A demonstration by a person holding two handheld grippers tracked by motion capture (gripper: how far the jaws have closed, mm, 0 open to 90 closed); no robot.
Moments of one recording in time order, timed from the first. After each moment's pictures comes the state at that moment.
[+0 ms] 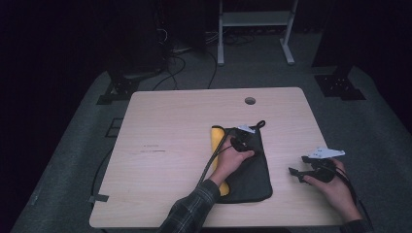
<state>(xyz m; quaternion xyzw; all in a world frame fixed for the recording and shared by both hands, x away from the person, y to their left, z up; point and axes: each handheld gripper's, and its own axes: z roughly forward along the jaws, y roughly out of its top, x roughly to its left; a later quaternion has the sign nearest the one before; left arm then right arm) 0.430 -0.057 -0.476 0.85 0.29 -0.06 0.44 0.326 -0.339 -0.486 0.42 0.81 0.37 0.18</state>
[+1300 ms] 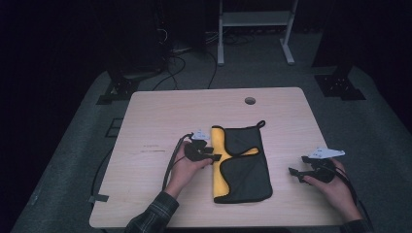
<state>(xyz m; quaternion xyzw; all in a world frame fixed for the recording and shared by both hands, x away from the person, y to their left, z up) 0.389 0.084 -0.459 0.85 0.34 0.06 0.40 0.326 -0.339 -0.486 0.42 0.81 0.37 0.18</state>
